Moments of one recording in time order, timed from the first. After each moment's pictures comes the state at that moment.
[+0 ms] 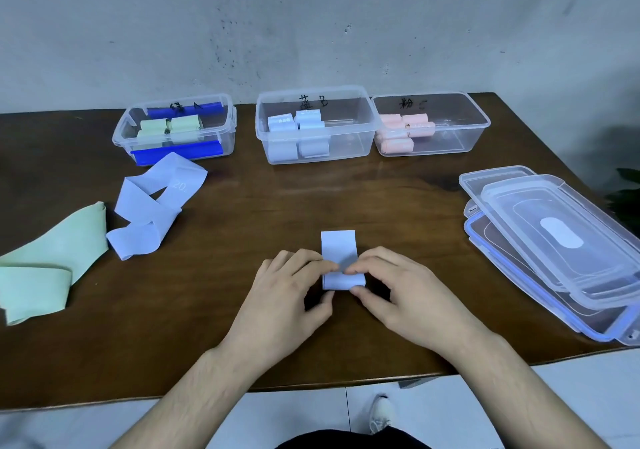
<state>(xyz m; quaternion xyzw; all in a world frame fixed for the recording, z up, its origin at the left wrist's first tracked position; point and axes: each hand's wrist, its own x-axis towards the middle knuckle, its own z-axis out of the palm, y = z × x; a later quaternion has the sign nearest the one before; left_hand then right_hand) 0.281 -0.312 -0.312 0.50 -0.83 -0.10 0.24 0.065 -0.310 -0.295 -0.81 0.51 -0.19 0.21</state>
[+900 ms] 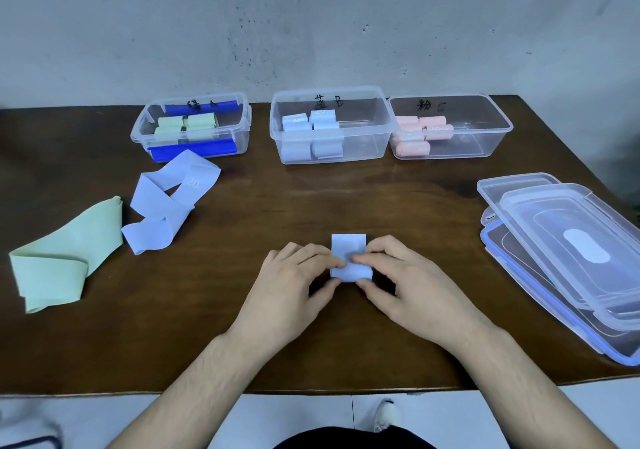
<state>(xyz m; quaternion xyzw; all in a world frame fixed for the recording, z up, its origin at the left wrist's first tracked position) 0.282 -0.328 -0.313 0.51 -0.82 -0.10 0.25 0.063 -0.328 -0.298 -0.83 0.50 -0.17 0.19</state>
